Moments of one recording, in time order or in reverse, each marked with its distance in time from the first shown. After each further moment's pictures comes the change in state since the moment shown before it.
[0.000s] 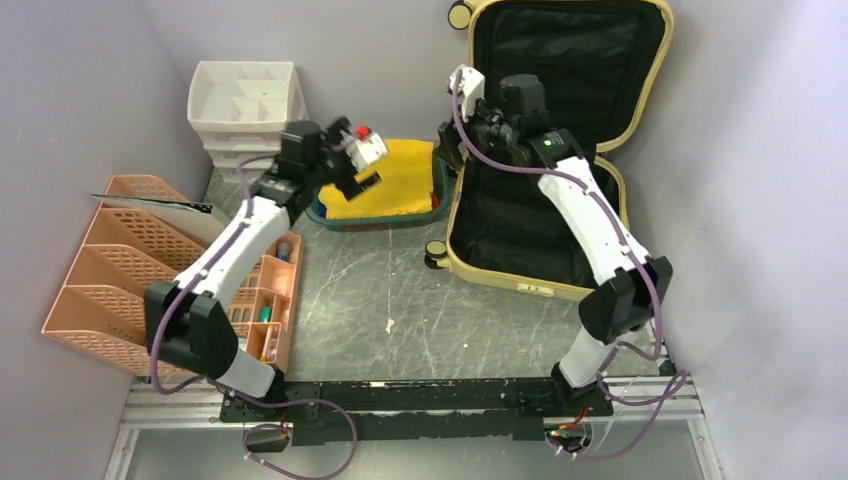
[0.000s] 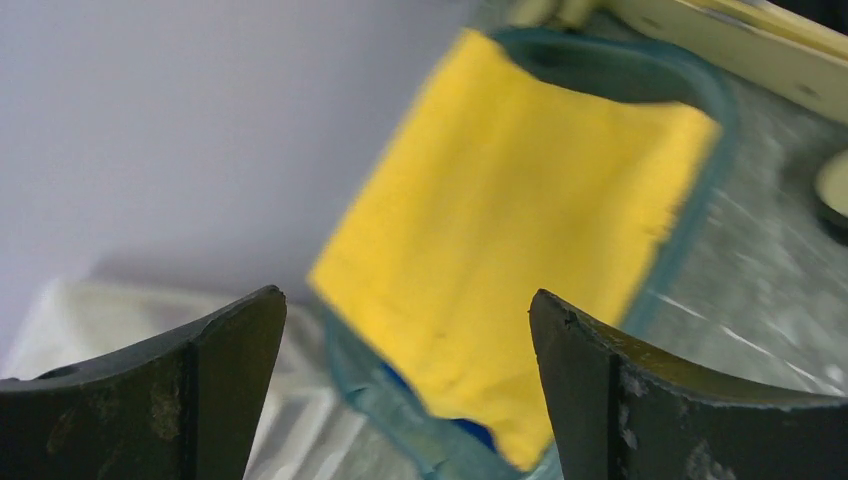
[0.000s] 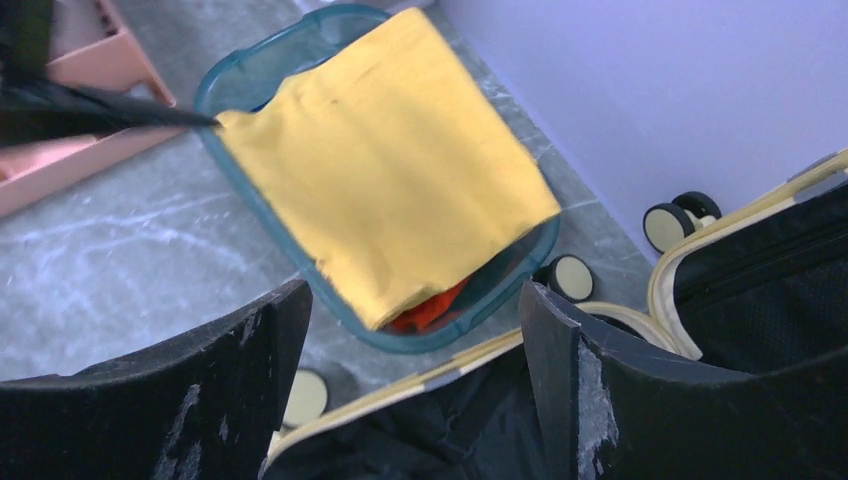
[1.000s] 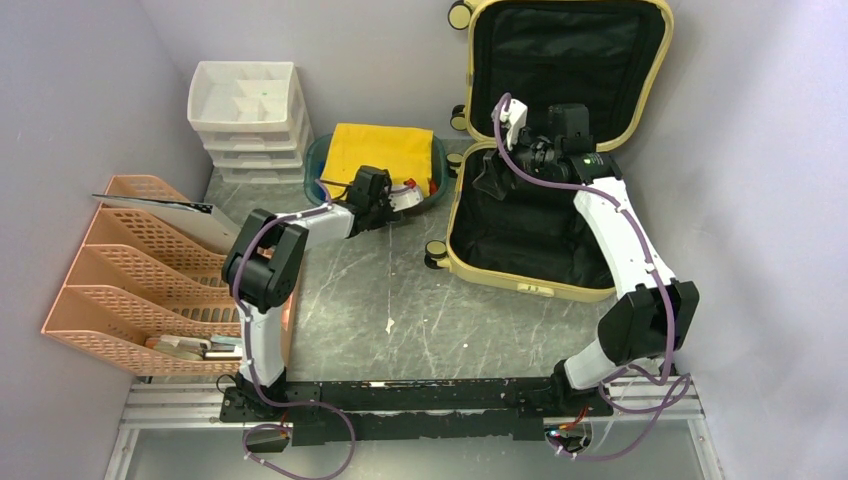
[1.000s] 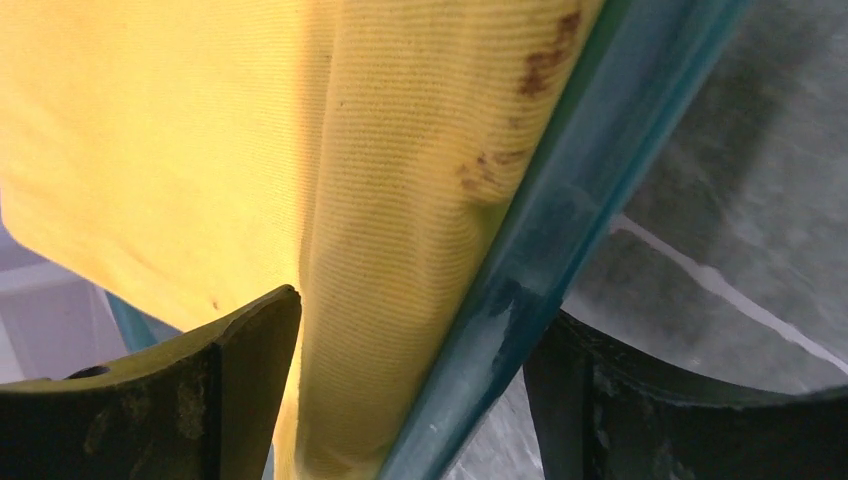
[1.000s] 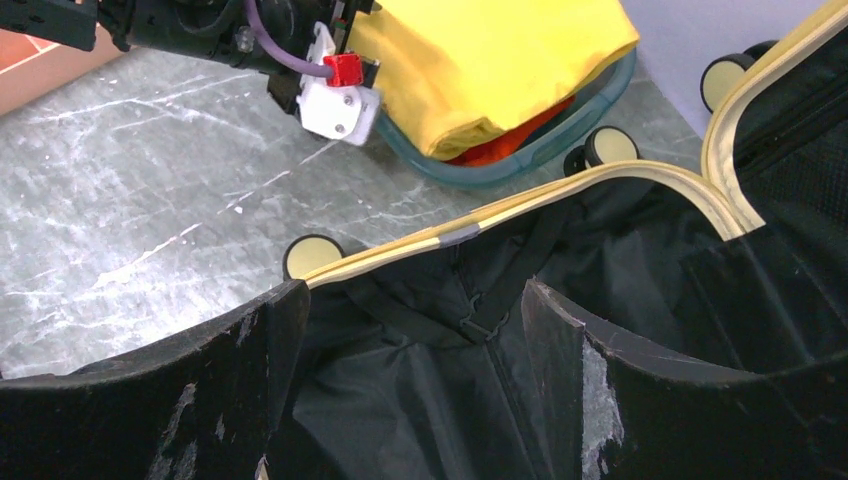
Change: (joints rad) left arm -0.178 0.503 -0.108 0.258 -0.427 0.173; right arm -0.220 -0.214 -0.316 -0.093 -0.261 -0.143
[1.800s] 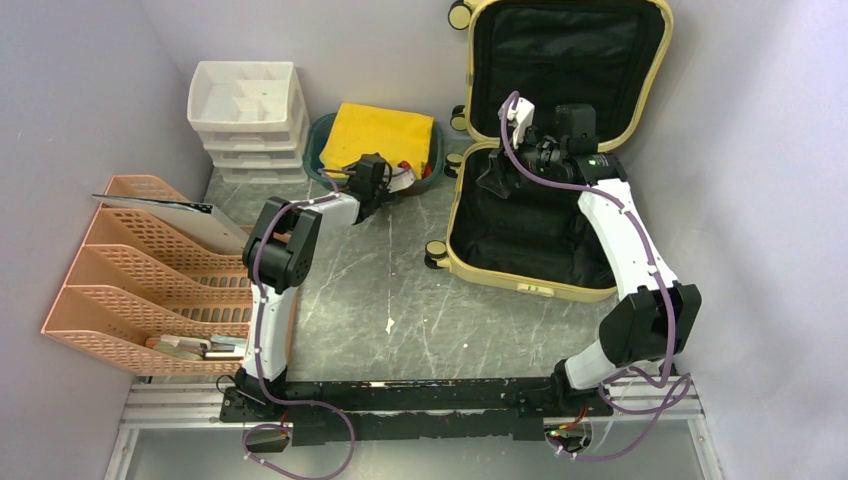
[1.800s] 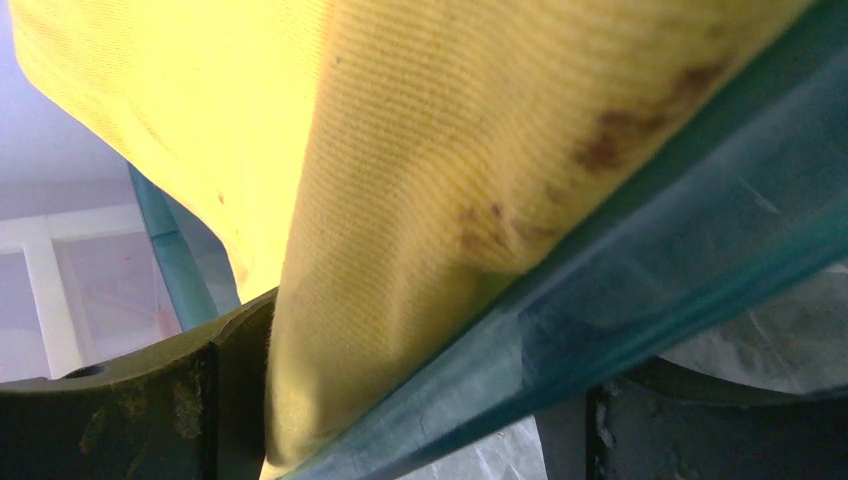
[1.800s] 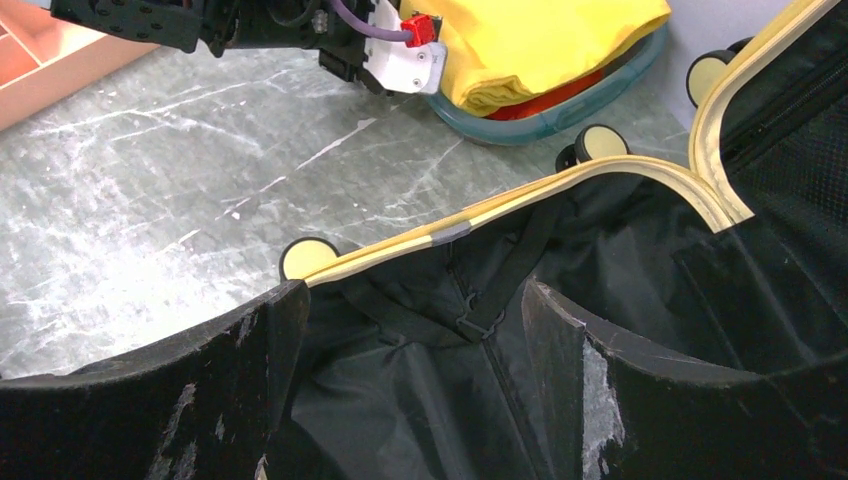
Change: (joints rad) left arm 0.049 0.214 0.208 0.096 -0.211 0.030; right arm -0.032 -0.013 -0.021 0.023 -0.021 0.019
